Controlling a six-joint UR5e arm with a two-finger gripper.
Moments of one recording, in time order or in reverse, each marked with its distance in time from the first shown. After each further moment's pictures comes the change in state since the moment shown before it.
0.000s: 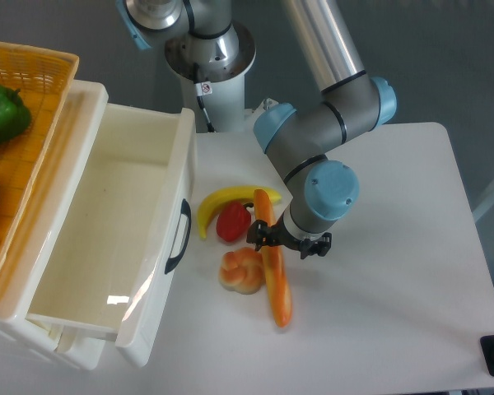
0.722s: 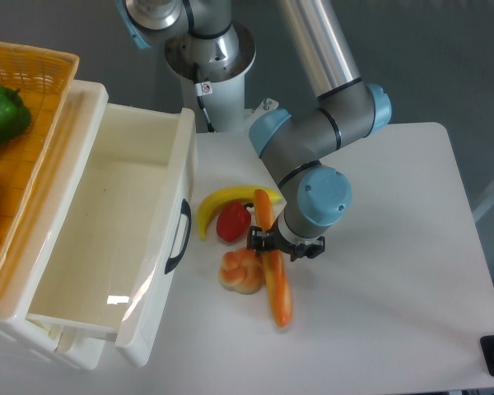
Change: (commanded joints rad) arm -0.006 0.003 0.002 0.011 0.005 -0.017
